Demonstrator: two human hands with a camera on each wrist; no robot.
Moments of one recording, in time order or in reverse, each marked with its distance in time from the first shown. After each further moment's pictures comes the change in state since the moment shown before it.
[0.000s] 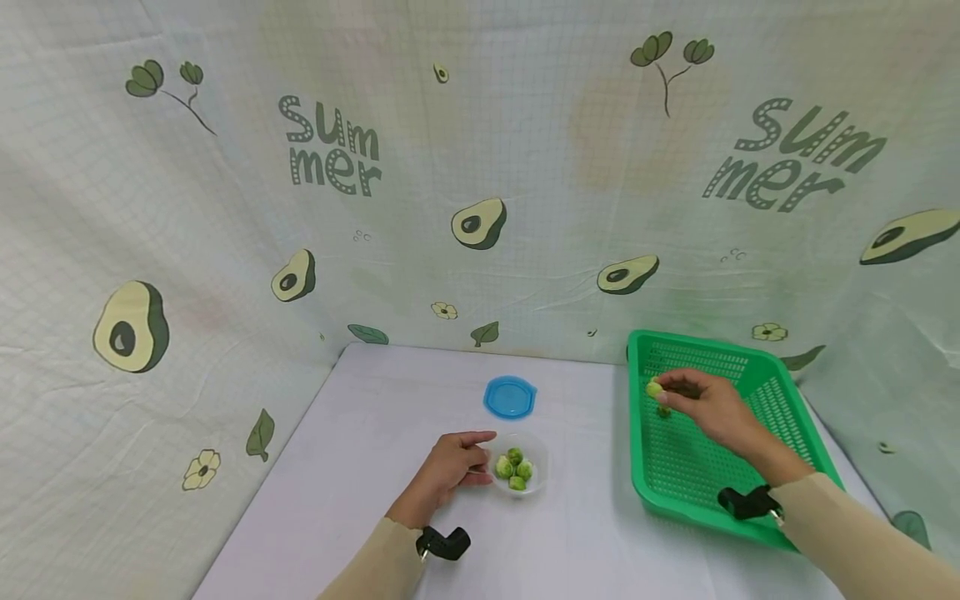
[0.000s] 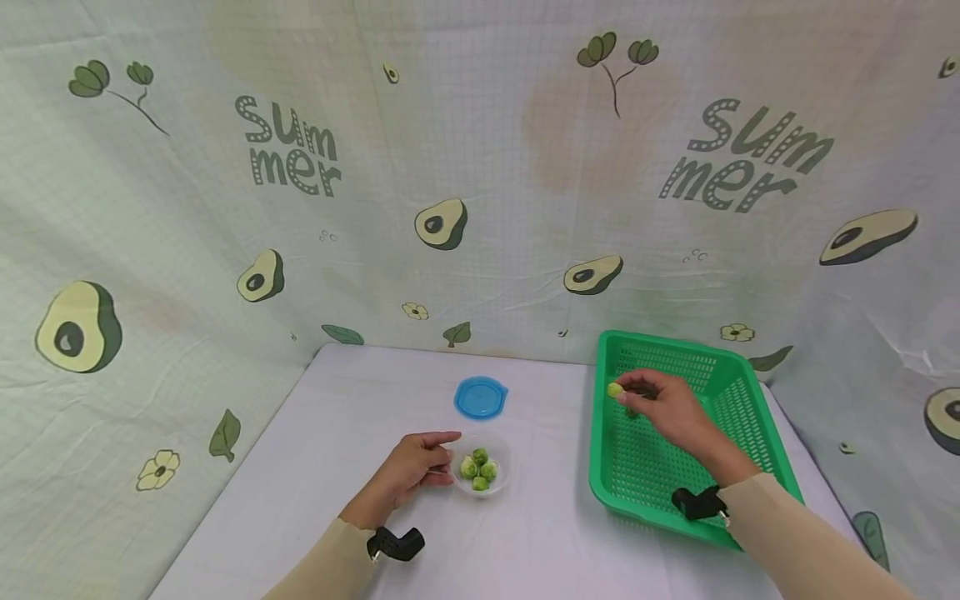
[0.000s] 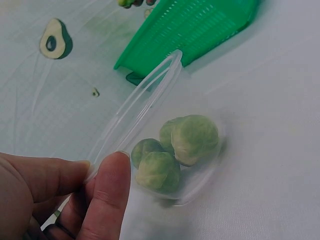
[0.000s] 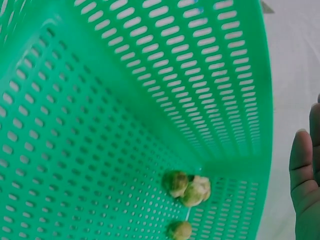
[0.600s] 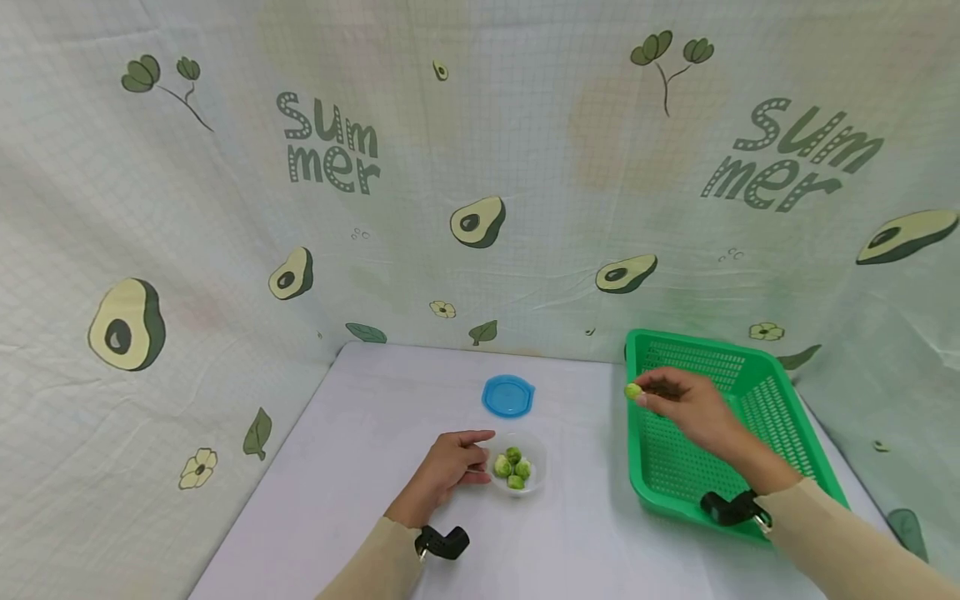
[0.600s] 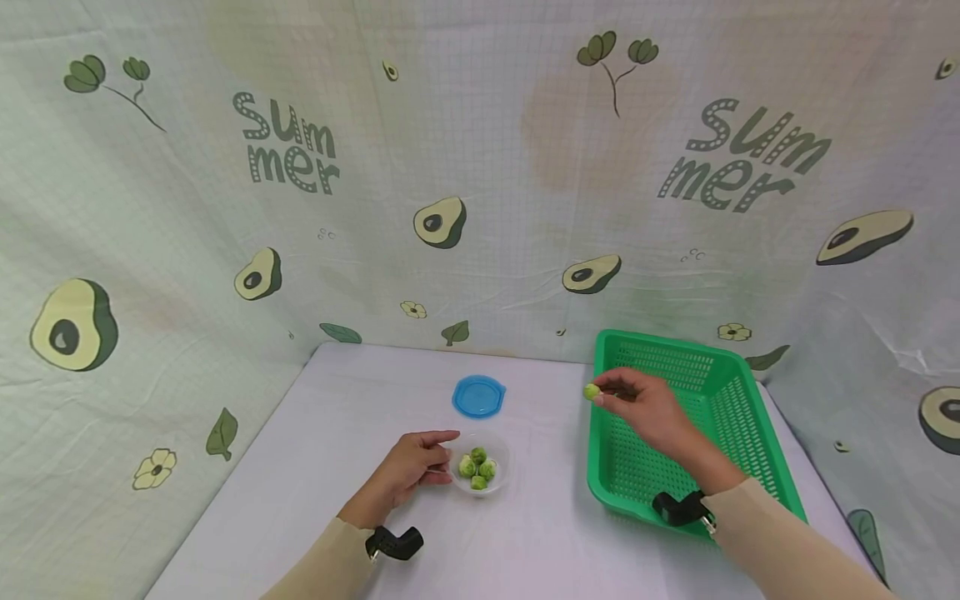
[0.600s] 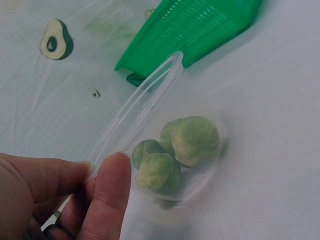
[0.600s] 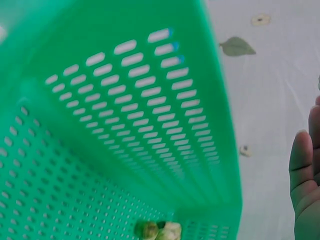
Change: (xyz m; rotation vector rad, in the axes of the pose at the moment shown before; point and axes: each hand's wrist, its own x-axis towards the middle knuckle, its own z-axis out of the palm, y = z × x) left_hand 0.000 0.000 0.000 0.010 -0.004 -0.008; right_hand -0.005 -0.035 0.018 0.128 -0.002 -0.106
